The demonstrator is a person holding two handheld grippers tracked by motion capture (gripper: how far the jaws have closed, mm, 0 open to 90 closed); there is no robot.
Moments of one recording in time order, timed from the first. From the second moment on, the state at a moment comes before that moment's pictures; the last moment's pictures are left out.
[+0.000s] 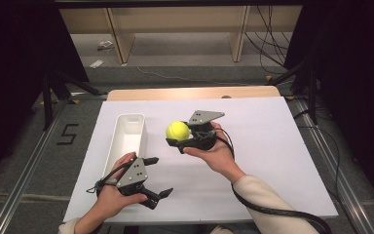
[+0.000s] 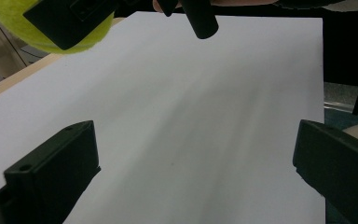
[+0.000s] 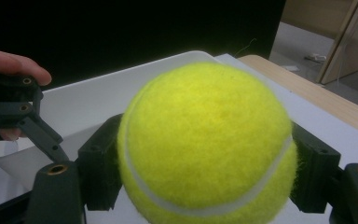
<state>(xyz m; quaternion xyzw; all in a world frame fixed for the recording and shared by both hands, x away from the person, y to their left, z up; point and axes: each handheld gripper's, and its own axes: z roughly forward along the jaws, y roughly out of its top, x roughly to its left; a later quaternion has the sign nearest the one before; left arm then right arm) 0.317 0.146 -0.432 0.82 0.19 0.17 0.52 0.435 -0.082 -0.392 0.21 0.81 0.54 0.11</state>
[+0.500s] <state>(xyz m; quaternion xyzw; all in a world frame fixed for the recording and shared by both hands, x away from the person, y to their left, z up) 0.317 0.146 -0.432 0.82 0.19 0.17 0.52 0.437 -0.080 -0.390 0.21 0.81 0.54 0.11</state>
